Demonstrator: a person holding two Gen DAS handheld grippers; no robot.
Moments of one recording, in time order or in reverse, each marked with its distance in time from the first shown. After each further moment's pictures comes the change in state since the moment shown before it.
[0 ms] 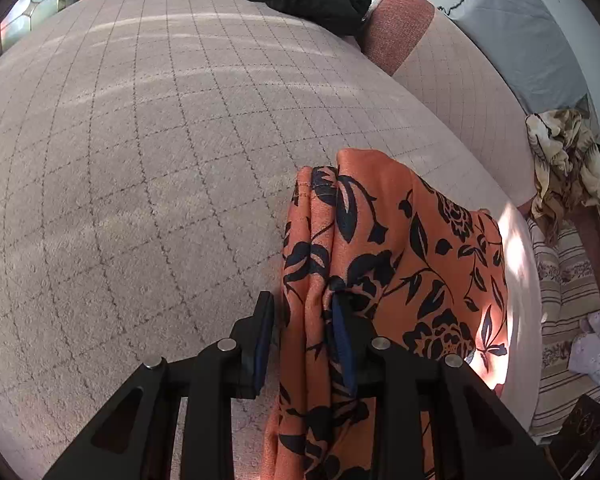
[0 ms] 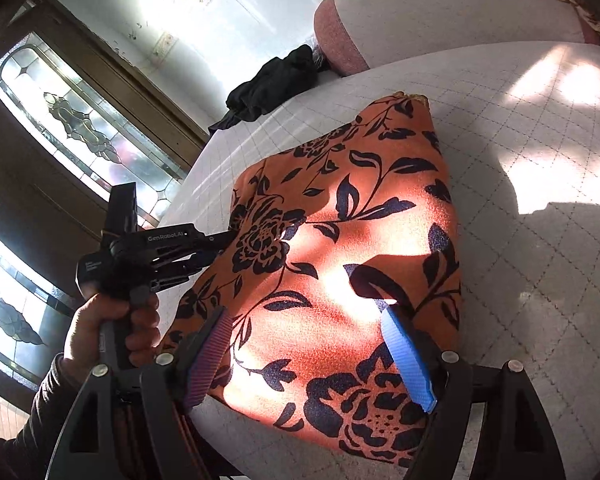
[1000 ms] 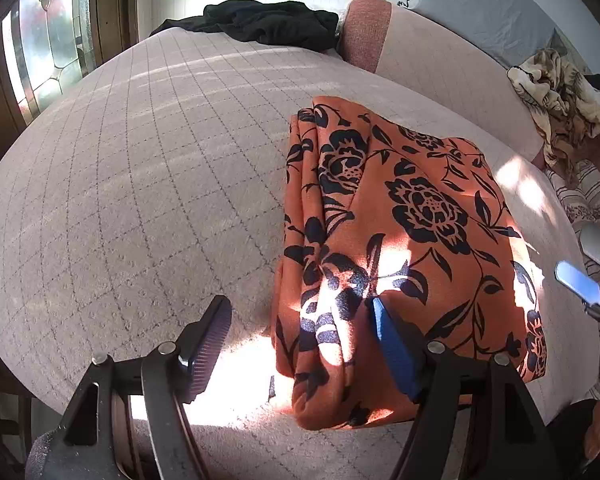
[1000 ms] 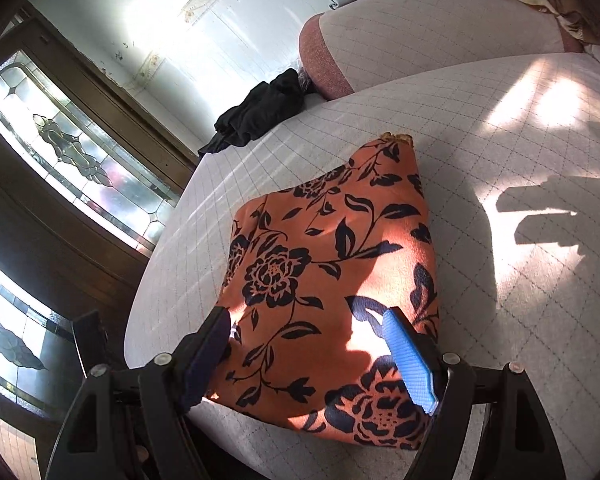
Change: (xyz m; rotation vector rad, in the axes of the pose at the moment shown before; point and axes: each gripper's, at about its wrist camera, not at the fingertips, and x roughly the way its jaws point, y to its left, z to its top) left arm -0.058 -0.023 -0.110 0.154 -0.136 0.175; right arm -0.033 0.014 0.033 0.046 -0.033 -0.045
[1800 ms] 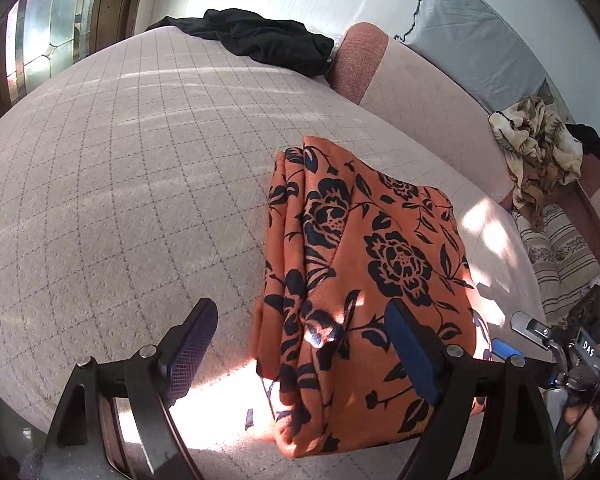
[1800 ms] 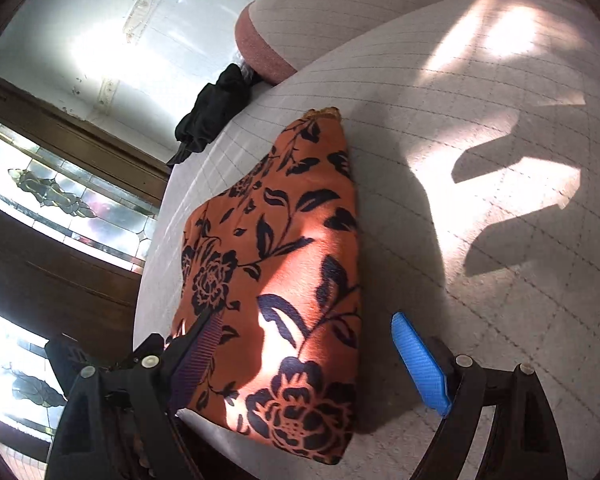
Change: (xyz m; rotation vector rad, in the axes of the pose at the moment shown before) left arm -0.005 0.013 0.029 -0.099 -0.047 -0.182; right arm 0.006 -0.084 -0.007 0.223 0.073 0.017
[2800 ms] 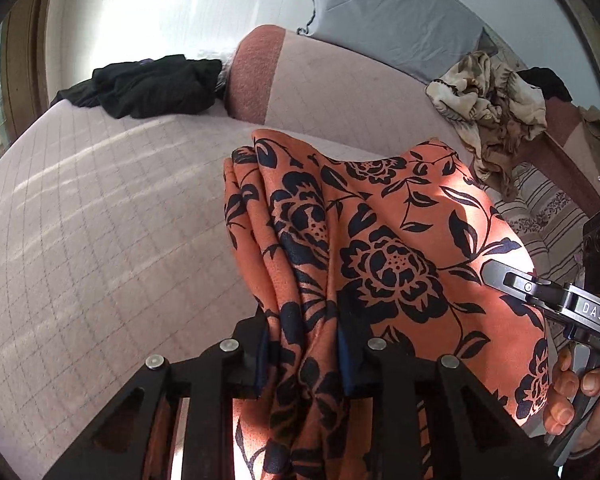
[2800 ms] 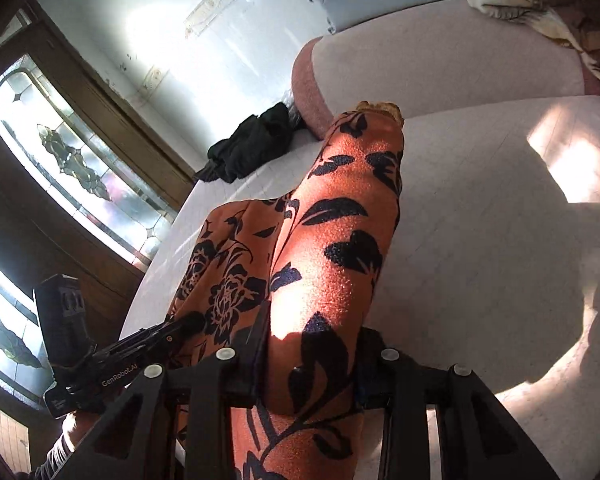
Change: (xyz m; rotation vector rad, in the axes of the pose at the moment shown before) left arm 0.034 -0.063 0.019 0.261 -0.028 -0.046; right arm -0.027 0.033 0.098 -0.284 -0.114 -0.002
